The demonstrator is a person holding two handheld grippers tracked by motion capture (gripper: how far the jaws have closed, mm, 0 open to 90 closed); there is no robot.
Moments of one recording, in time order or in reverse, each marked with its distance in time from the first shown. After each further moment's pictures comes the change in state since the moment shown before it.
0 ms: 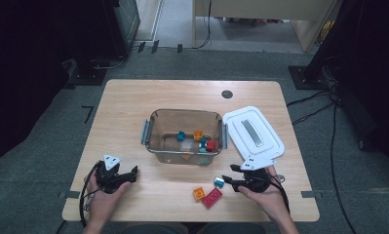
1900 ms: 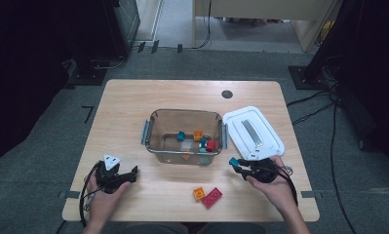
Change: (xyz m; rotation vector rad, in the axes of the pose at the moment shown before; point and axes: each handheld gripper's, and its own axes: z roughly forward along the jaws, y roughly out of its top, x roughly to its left) left arm 0.000 0.000 0.000 0.000 0.000 0.000; right arm -0.033 0.014 -0.015 0.068 -0.098 -0.003
